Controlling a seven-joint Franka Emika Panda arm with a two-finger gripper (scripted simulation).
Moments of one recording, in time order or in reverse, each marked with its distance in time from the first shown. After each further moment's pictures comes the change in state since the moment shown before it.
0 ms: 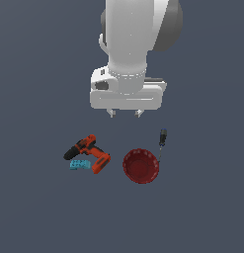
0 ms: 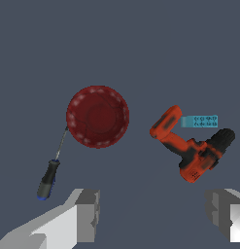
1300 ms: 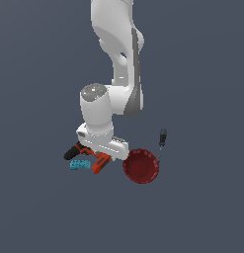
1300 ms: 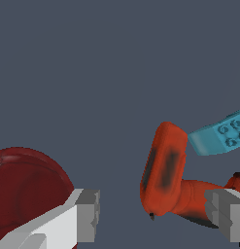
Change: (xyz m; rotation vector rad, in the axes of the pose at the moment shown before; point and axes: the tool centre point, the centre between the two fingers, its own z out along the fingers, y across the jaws) arm 0.053 0.080 0.186 0.061 0.158 0.416
